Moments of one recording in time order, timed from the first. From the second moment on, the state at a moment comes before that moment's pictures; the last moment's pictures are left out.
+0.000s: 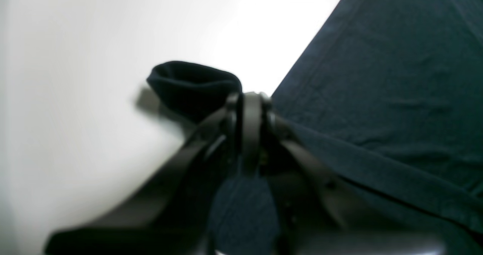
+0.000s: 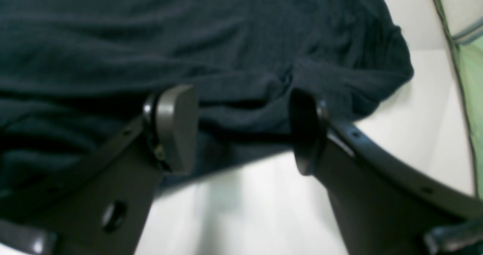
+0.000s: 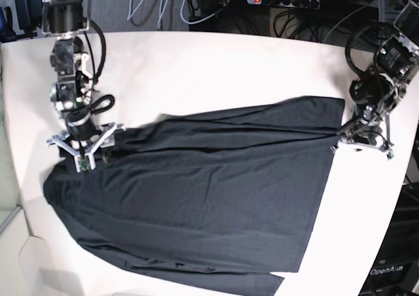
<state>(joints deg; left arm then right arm) -7.1 -46.7 35.0 85.8 -83.4 37.7 -1.1 2.3 13.1 4.1 73.1 -5.4 9.6 -13.5</state>
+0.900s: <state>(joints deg) -7.1 -46.7 35.0 85.8 -83.4 37.8 -1.1 3.7 13.2 5.8 69.7 -5.4 9.6 -13.5</state>
